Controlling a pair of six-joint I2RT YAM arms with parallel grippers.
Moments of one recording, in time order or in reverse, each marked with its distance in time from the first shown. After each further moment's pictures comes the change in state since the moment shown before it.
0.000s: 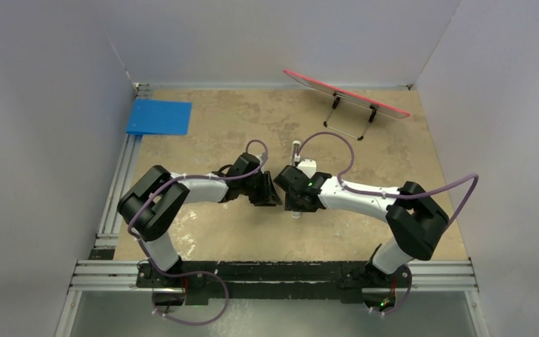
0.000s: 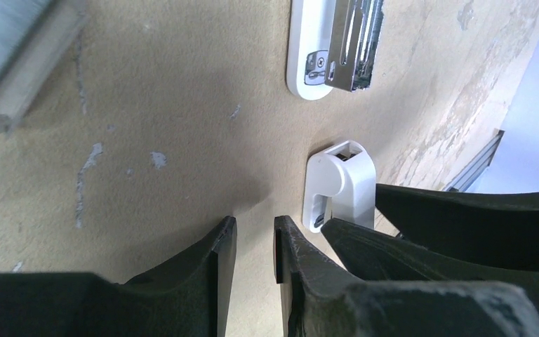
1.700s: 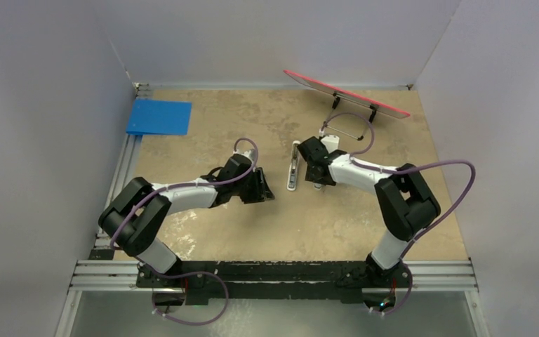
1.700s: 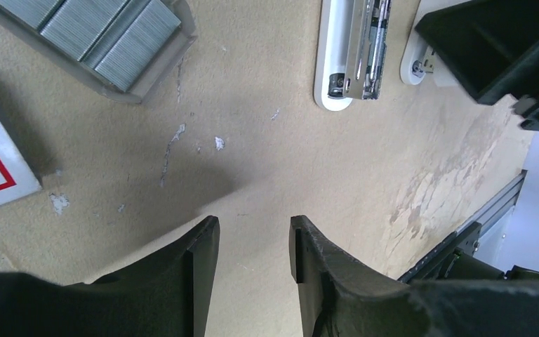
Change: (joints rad) left arm 0.012 -0.164 -0.084 -0.023 -0.154 0.034; right arm -0.336 0.137 0.054 0.149 0.134 -0.211
